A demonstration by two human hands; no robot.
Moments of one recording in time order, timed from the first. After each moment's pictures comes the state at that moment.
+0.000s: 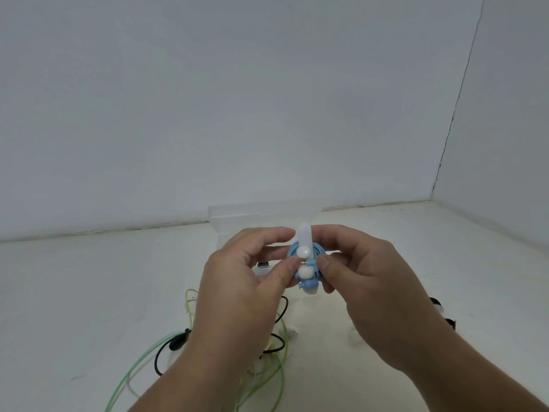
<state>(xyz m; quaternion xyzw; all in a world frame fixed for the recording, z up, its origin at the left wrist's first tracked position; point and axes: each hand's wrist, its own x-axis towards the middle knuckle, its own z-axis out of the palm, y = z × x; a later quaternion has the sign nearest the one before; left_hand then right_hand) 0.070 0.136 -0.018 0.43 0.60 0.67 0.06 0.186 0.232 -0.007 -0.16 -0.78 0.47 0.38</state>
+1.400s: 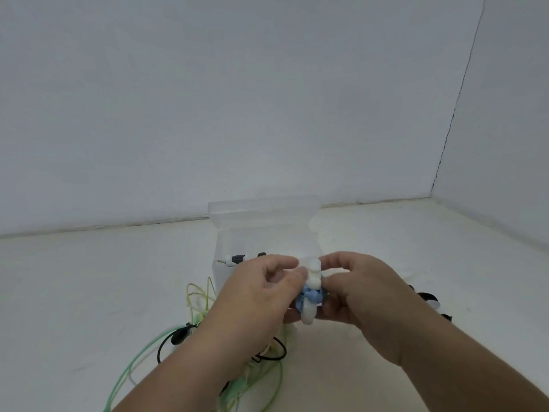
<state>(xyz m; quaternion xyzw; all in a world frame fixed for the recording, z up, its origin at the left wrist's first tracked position) 0.066 0.143 -0.033 0.36 0.67 0.58 0.29 0.178 0.244 -0.022 -0.34 -0.64 0.65 0.24</state>
